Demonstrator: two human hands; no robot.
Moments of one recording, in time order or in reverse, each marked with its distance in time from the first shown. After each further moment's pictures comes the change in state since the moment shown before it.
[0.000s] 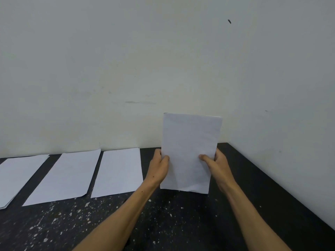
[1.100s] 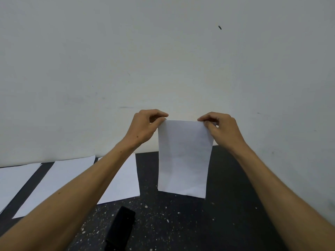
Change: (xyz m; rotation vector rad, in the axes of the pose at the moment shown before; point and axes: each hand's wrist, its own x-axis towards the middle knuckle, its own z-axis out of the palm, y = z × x) left_hand 0.048 0.117 -0.073 0.291 0.055 0.607; right_hand 0.042 -0.117 -0.027 -0.584 0.021 -0.515
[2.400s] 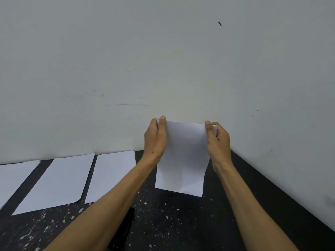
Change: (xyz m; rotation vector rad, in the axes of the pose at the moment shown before) left_hand -0.038 0.022 0.061 -0.361 0.259 -0.385; right_hand -0.043 -0.003 0.048 0.454 0.272 0.316
